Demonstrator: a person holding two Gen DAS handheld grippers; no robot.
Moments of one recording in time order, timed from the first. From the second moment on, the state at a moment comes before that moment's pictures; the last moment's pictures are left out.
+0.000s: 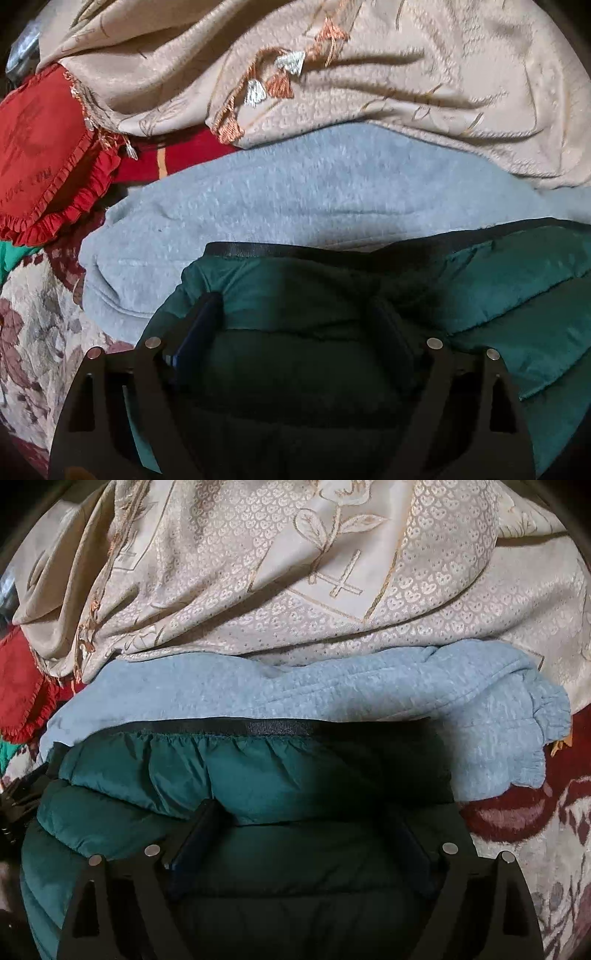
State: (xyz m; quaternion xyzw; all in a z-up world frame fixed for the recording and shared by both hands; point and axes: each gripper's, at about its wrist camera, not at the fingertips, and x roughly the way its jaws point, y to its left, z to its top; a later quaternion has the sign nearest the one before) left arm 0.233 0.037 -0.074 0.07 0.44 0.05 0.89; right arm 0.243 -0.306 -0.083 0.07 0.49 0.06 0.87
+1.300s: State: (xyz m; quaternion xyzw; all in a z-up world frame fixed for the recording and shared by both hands) left arm 0.178 0.167 -0.088 -0.19 0.49 -0.16 0.84; right arm 0.131 -0.369 -0.059 0.03 0.41 0.01 0.91
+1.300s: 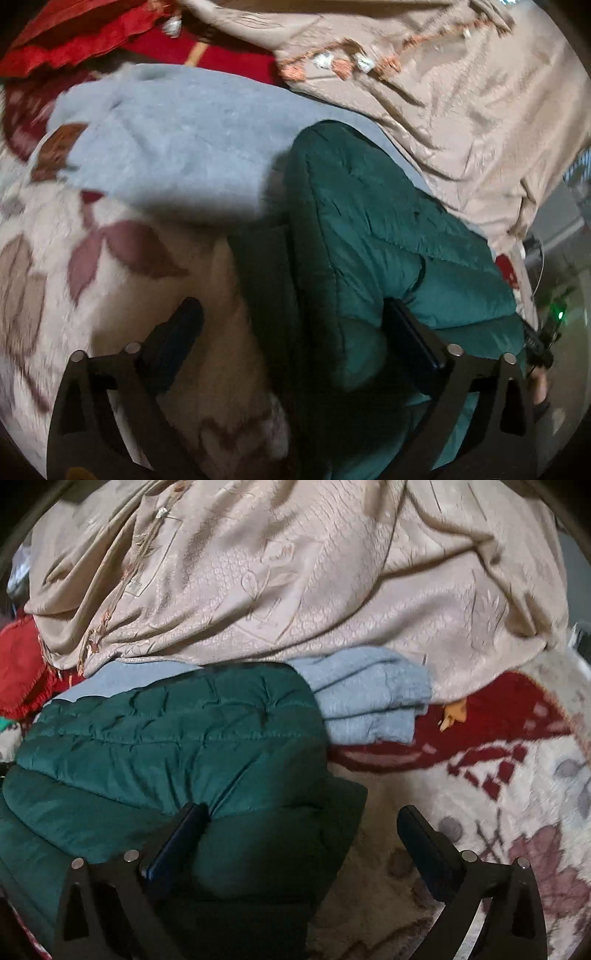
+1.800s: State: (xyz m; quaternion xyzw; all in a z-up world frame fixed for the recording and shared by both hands) left arm 0.185 0.151 -0.072 -0.12 0.45 -0.18 0.87; right arm 0.130 -0.417 -0.083 0.24 0.45 0.09 0.85
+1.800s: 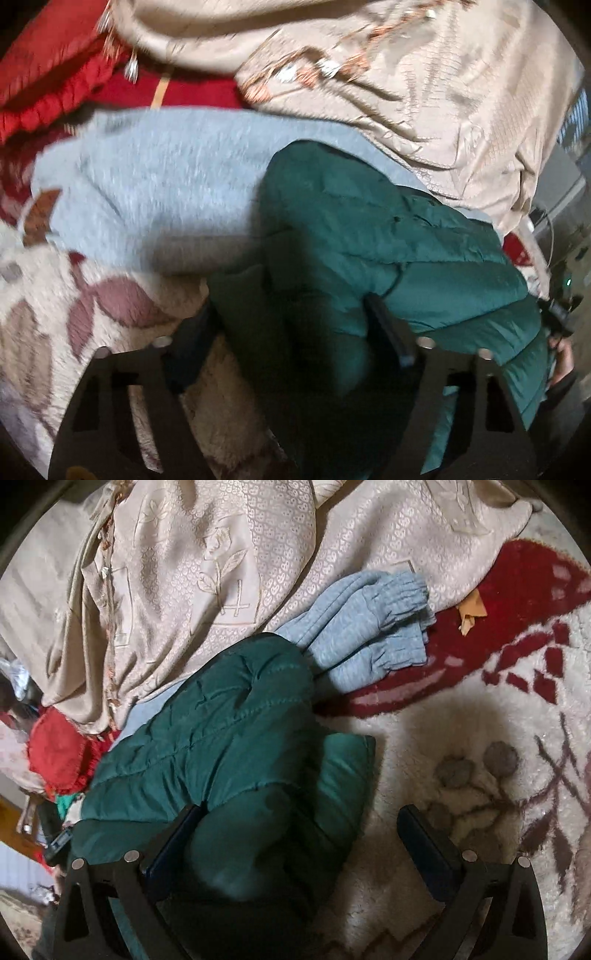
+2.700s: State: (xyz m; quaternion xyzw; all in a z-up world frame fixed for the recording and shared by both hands) left arm 0.184 0.138 -0.071 -0.08 0.43 -0.16 0.88; right arm 0.155 -0.405 -0.083 0.21 0.42 0.20 0.86
